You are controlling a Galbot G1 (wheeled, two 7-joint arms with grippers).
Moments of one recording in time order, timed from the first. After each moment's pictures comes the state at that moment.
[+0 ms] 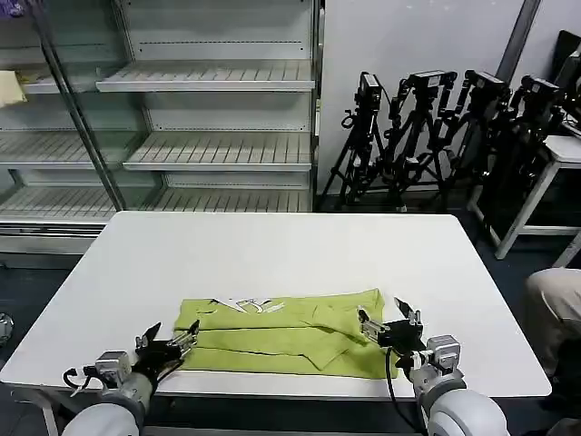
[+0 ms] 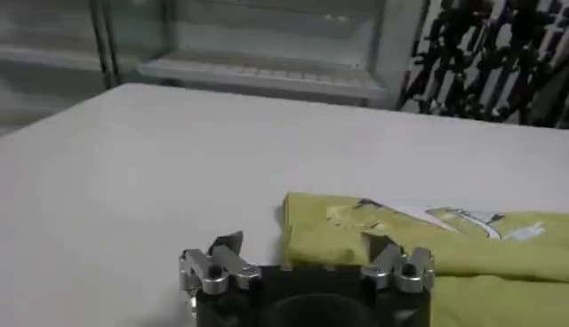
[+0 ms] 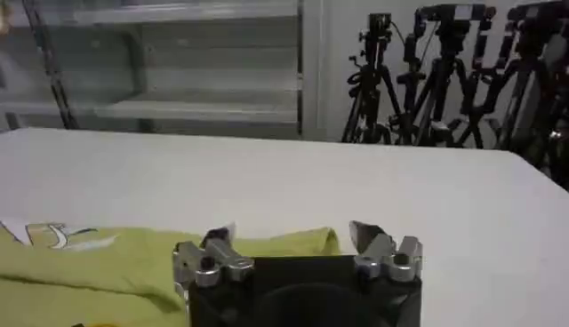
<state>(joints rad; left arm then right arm) 1.45 -1.20 -0.58 -2.11 -0.57 0.58 -0.22 -1.35 1.12 0.39 2.22 0.48 -0.57 0.21</state>
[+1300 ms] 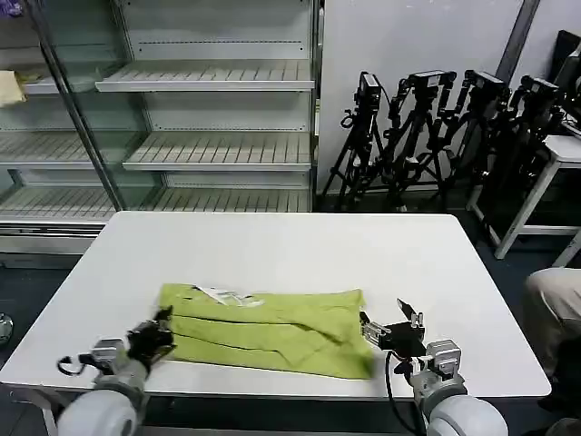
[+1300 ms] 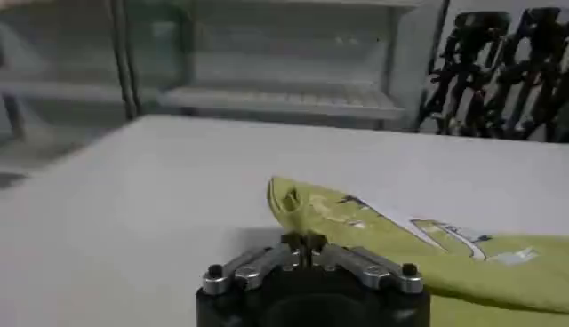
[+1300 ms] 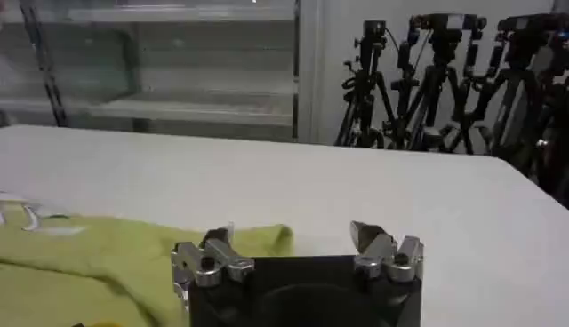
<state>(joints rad) 1.39 -1.18 -0.66 -2.08 -0.44 0.56 -0.15 -1.37 1.14 0.40 2.24 0.43 -0.57 0.20</state>
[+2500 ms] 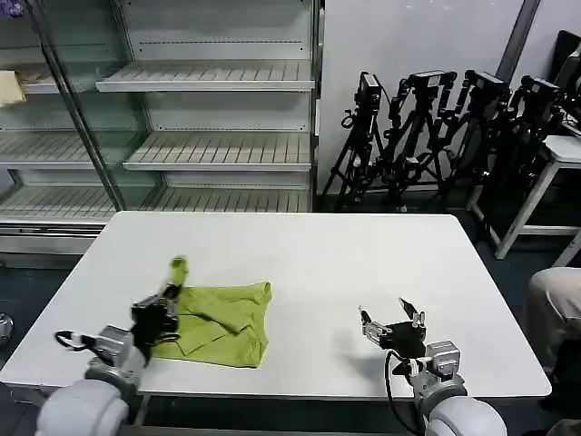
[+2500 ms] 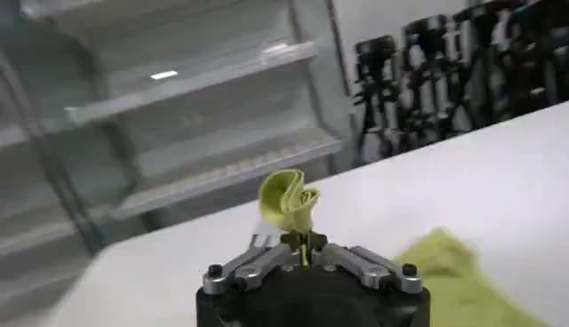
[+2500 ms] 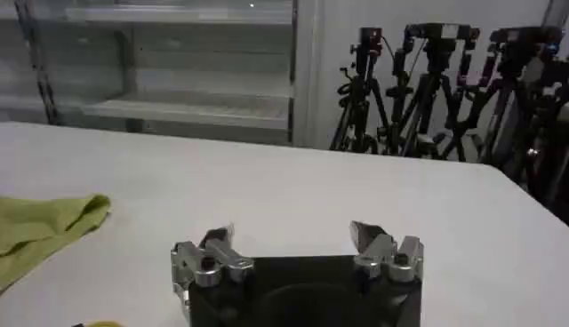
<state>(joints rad) 1.36 -1.11 -0.55 -2.21 -0.22 0.57 0.03 -1.38 1.15 0.41 2.24 0.38 -0.56 0.19</state>
